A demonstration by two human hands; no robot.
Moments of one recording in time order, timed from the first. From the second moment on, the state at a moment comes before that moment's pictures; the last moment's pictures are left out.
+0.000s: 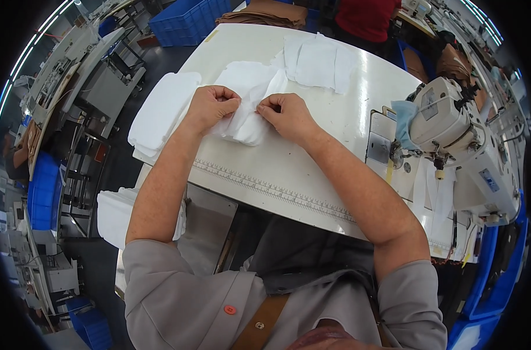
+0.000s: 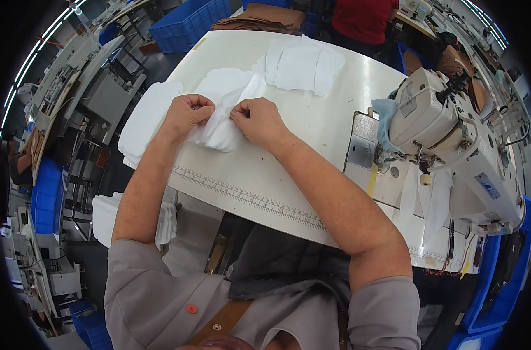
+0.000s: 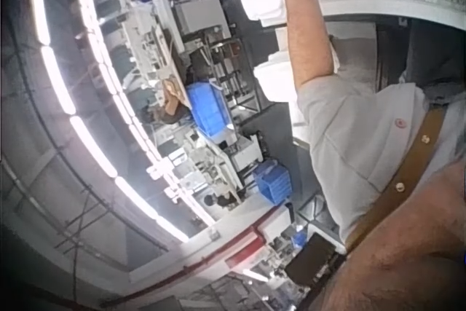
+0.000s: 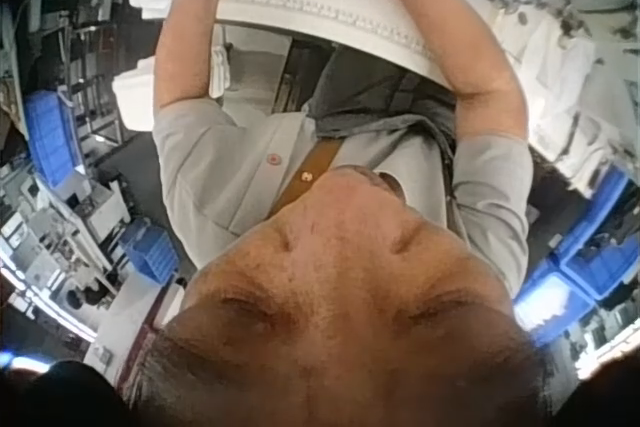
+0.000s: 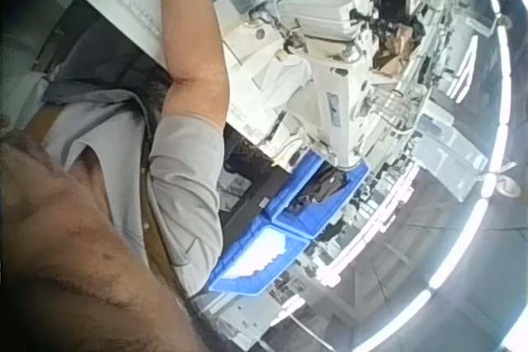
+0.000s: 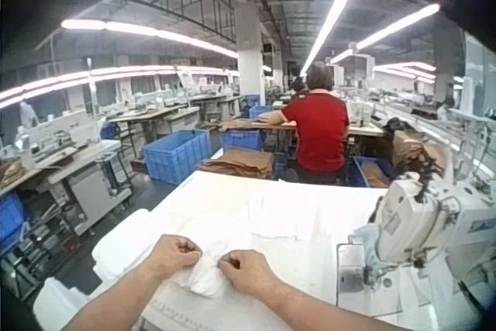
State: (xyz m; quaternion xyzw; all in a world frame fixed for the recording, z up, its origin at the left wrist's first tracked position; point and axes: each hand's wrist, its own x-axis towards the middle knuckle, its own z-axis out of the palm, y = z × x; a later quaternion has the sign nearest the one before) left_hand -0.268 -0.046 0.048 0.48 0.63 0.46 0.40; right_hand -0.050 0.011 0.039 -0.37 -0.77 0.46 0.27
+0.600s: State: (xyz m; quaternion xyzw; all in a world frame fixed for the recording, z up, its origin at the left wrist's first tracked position) left_hand -0.310 -0.027 0.062 0.38 0.55 0.57 0.48; right_hand -0.079 0.012 0.035 -0.27 -0.94 0.04 0.19
